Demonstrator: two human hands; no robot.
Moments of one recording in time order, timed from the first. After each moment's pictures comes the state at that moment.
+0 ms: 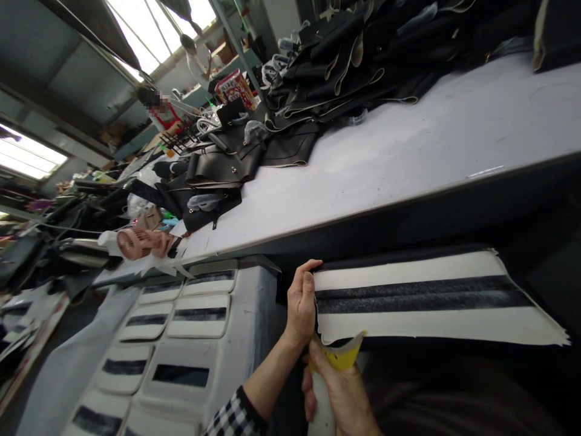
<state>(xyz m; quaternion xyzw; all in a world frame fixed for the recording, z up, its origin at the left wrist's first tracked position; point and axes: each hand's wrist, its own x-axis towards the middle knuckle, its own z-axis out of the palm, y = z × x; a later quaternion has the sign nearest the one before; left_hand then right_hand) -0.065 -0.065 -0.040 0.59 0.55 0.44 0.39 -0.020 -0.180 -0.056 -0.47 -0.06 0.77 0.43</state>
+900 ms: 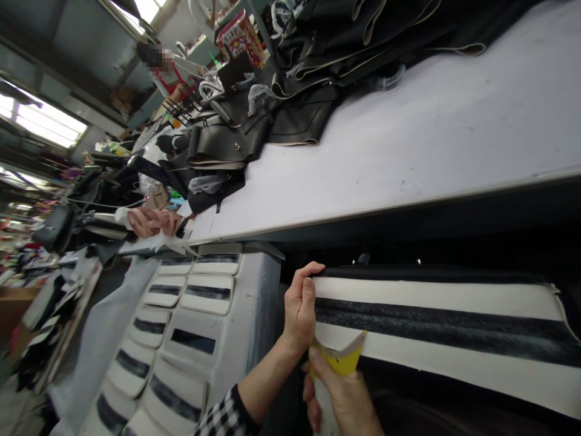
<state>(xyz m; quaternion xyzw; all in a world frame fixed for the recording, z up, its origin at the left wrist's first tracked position) -0.054 -0.060 -0.038 0.57 0.60 0.43 0.36 0.010 -0.167 -0.055 -0.47 -0.02 0.82 0.32</state>
